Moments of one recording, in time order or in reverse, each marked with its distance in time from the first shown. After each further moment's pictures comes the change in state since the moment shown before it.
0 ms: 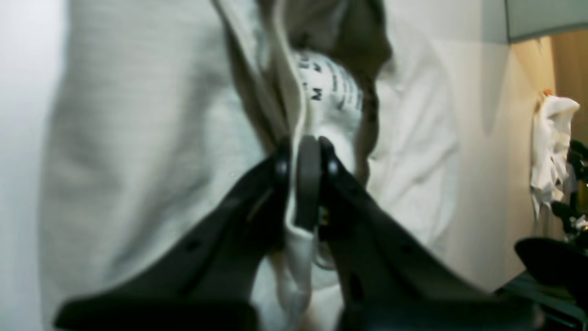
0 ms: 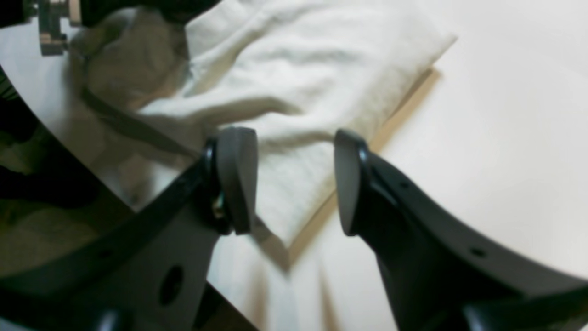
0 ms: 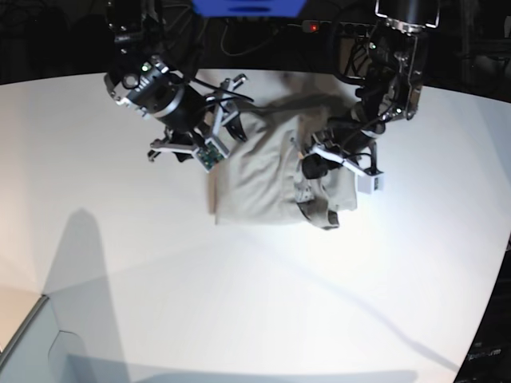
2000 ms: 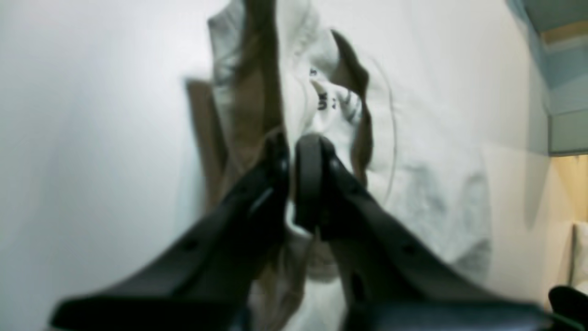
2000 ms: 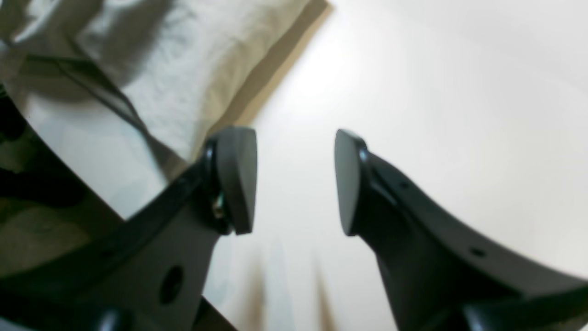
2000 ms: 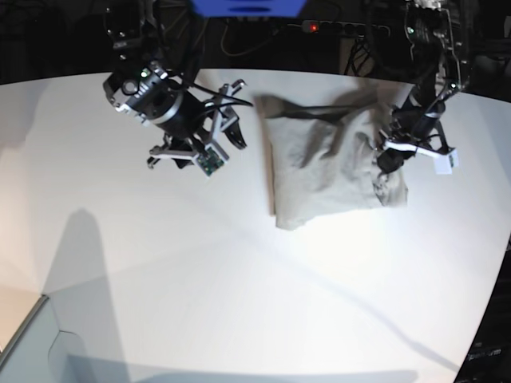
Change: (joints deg) left arm 7.3 -0.9 -20.0 5.3 -0.4 -0.1 0.0; right arm 1.6 0.8 -0.4 -0.5 -0.2 0.0 0.0
